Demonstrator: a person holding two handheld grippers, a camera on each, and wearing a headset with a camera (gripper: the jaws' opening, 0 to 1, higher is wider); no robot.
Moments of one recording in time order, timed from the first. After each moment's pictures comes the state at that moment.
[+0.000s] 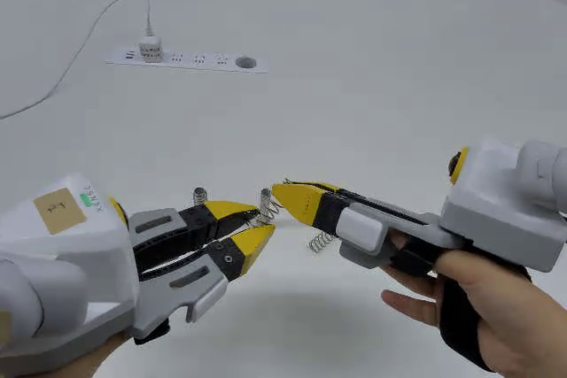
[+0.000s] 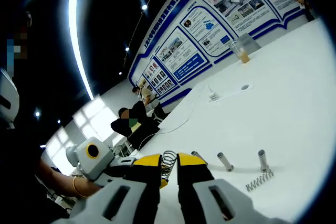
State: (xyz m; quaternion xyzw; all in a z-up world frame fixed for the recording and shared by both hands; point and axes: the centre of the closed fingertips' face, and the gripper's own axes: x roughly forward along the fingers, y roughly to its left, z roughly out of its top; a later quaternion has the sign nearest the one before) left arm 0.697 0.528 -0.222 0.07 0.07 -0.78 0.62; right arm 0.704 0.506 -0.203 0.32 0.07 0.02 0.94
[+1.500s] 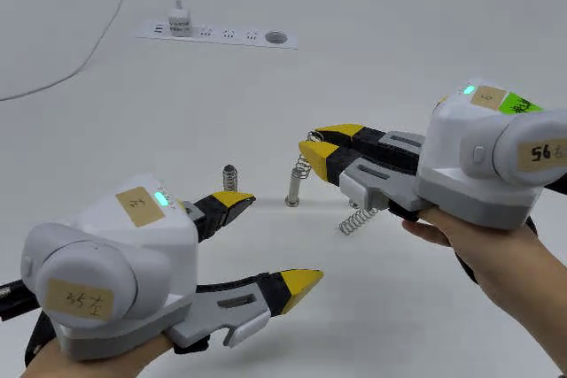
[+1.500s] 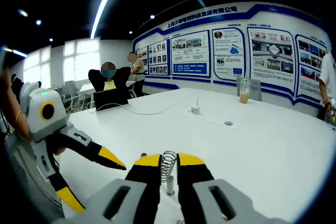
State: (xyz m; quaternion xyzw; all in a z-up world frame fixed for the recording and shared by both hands) left arm 0.699 0.536 -0.272 0.13 0.13 -0.76 0.62; right arm 0.744 0.462 -0.232 0.00 0.14 -0.03 0.99
